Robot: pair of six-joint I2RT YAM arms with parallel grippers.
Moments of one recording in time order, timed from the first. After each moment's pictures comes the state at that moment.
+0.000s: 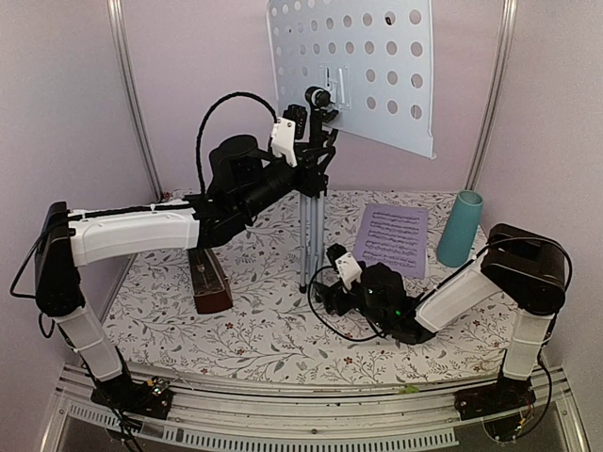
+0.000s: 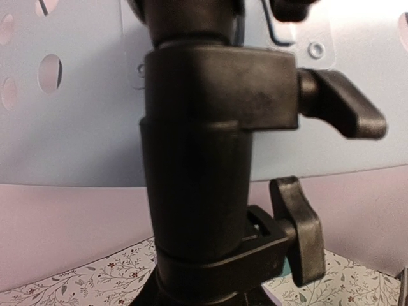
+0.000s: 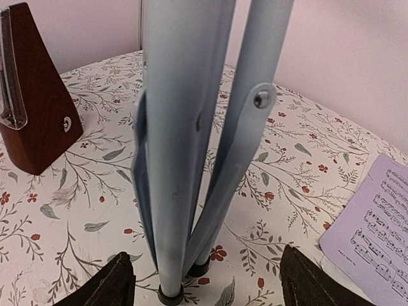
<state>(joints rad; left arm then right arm) -0.91 1.72 1.37 0.50 -0.13 -0.03 1.02 1.88 0.70 0.90 0.39 0.01</state>
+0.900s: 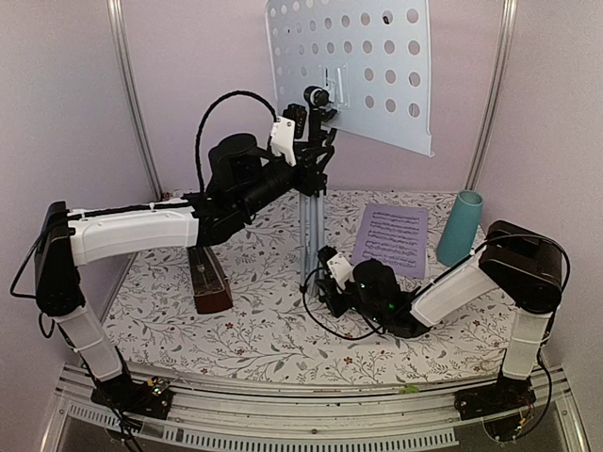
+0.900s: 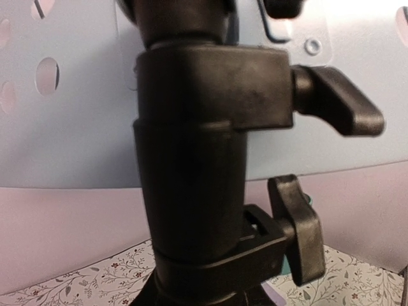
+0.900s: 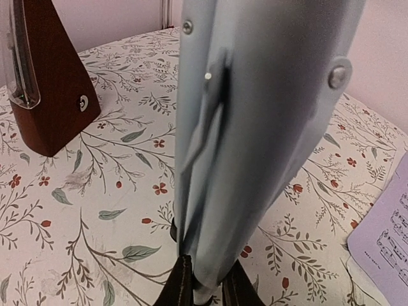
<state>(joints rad) -0.89 1.72 1.38 0.48 -0.12 -0.02 1.00 1.92 0.76 0.82 0.28 0.00</state>
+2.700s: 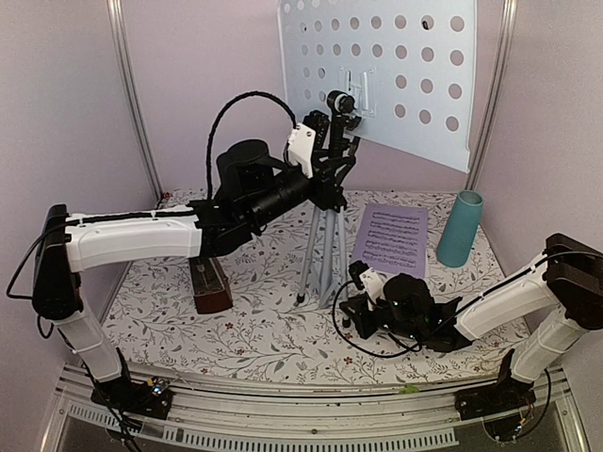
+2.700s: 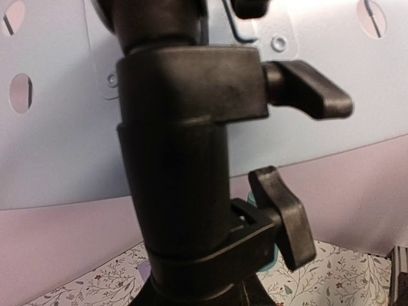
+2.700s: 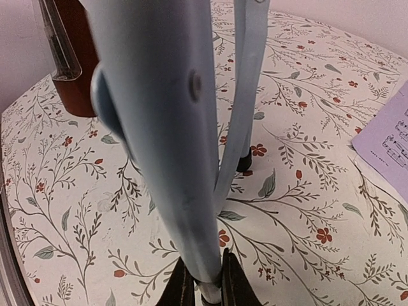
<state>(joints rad) -0.98 1.71 1.38 0.47 -0.12 0.08 1.05 1.57 0.50 0.56 0.23 0.27</state>
